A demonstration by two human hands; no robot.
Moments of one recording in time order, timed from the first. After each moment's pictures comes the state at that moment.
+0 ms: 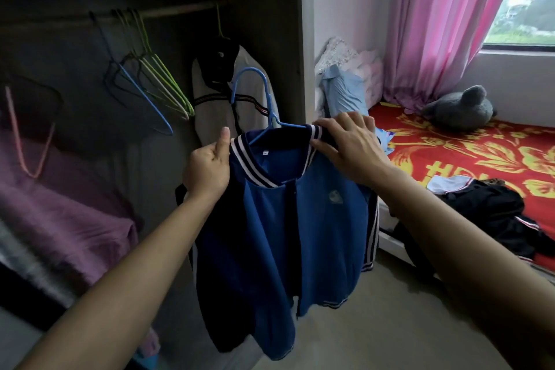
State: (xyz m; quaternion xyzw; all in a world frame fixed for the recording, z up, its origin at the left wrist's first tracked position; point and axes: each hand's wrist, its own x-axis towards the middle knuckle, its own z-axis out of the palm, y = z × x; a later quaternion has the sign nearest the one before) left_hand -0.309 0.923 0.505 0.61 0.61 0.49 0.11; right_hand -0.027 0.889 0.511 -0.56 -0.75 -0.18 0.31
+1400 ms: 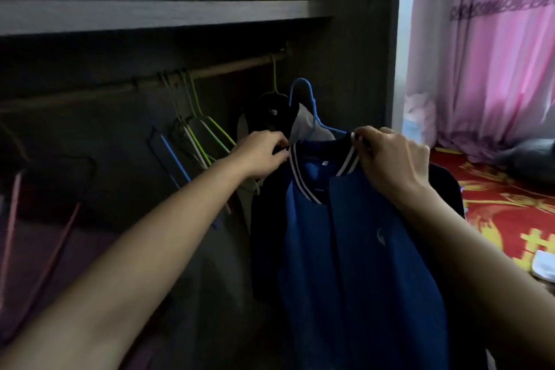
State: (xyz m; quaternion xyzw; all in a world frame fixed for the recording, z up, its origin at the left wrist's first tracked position) left_hand -0.344 1.177 0.625 0.84 0.51 0.18 -0.02; right_hand -0.102 1.109 0.572 -0.64 -0.62 -0.24 0.37
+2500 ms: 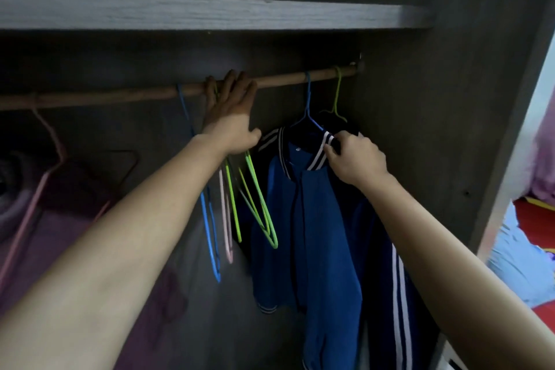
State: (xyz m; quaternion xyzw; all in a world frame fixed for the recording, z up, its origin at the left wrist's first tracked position) left_hand -0.463 1.294 0.679 0.68 0.61 0.19 -0.36; right_hand -0.205 1.291 0.617 -0.58 -0.74 -0.01 0.34
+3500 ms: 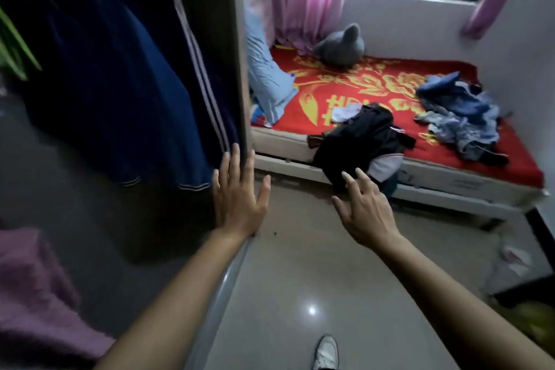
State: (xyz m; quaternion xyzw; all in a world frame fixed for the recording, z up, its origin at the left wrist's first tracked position) left_hand -0.309 0.887 0.348 0.86 0.42 0.29 0.10; right_hand -0.100 0.734 0.329 -0.86 -0.48 -0.03 0.14
